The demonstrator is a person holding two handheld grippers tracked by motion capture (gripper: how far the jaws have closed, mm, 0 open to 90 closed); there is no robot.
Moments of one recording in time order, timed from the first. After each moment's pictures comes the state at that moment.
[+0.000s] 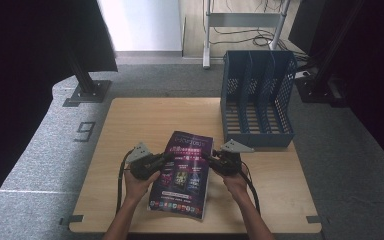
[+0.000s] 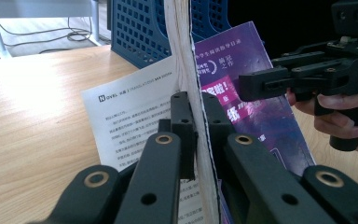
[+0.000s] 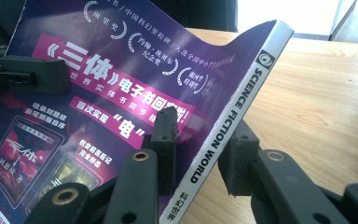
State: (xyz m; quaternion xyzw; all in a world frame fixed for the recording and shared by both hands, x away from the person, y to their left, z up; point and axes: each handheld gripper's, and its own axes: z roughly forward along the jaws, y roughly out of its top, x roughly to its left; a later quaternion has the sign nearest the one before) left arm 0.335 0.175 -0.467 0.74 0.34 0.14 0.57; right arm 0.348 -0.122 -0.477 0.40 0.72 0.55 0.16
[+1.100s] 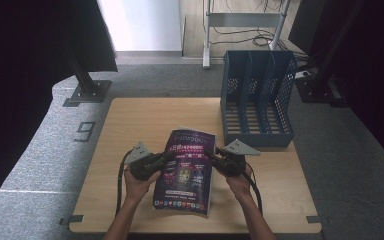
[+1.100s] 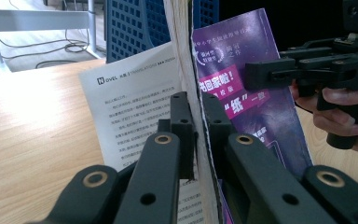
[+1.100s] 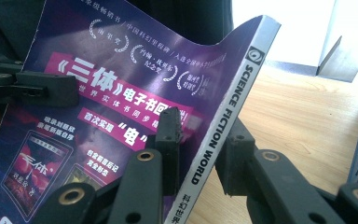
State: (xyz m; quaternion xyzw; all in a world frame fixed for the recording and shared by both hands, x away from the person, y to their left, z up) left arm 0.329 0.172 -0.458 0.73 0.32 0.14 0.58; right arm 0.336 -0.128 -0.459 0.38 0.71 0.57 0.19
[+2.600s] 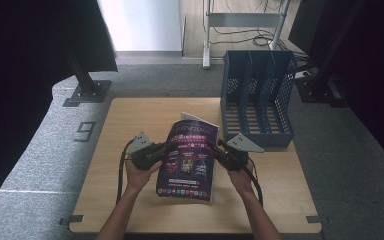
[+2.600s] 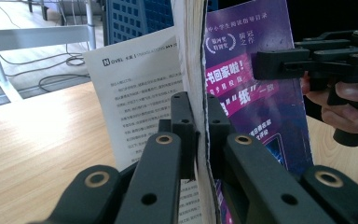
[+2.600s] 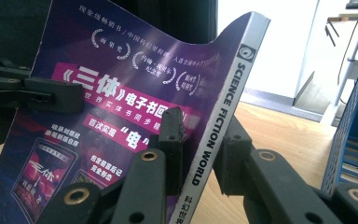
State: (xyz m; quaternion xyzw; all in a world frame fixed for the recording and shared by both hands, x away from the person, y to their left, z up) left arm 0.351 0.168 -0.438 0.74 0.30 0.16 0.58; right arm 0.343 -0.131 -0.439 0.36 0.68 0.59 0.25
